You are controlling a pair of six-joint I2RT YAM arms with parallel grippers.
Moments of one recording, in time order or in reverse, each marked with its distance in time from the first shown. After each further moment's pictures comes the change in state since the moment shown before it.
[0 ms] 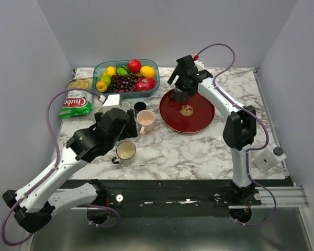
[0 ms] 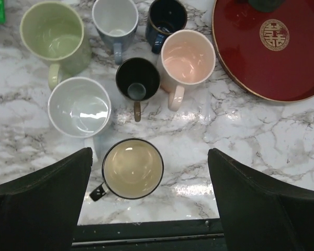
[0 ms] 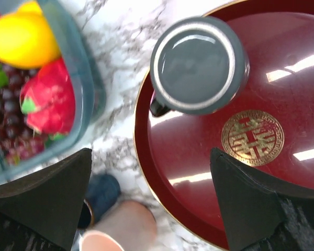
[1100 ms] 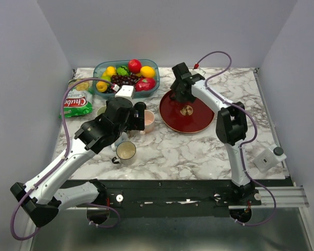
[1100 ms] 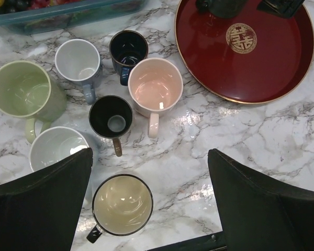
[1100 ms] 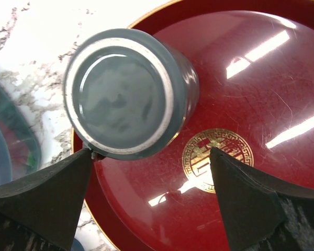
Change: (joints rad) left arm 0.066 0.138 0.054 0.215 0.159 0.256; right arm -0.006 0.172 0.069 -0.082 0.202 0.122
